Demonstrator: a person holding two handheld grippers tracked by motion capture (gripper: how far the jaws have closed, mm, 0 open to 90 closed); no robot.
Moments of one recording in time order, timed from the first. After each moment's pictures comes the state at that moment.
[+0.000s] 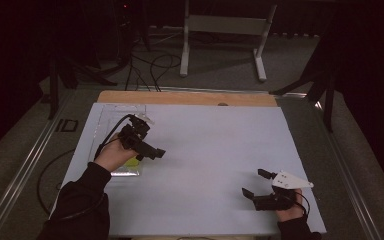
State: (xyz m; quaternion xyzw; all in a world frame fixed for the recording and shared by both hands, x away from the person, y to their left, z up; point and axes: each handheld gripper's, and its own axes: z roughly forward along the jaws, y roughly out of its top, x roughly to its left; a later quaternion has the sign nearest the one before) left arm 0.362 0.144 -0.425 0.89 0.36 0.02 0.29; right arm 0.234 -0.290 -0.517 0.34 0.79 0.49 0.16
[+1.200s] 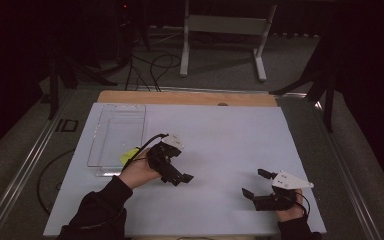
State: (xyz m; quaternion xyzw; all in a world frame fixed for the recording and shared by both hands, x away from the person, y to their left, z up) left arm 0.317 0.075 -0.443 0.91 0.21 -0.04 0.36; right arm 0.233 -0.289 -0.515 0.34 0.79 0.49 0.17
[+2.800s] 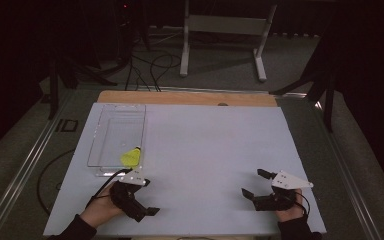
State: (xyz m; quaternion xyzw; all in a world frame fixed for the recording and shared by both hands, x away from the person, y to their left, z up) left arm 0.242 0.170 -0.497 0.89 0.24 -0.04 0.37; right arm 0.233 -0.289 -0.515 0.33 0.79 0.49 0.16
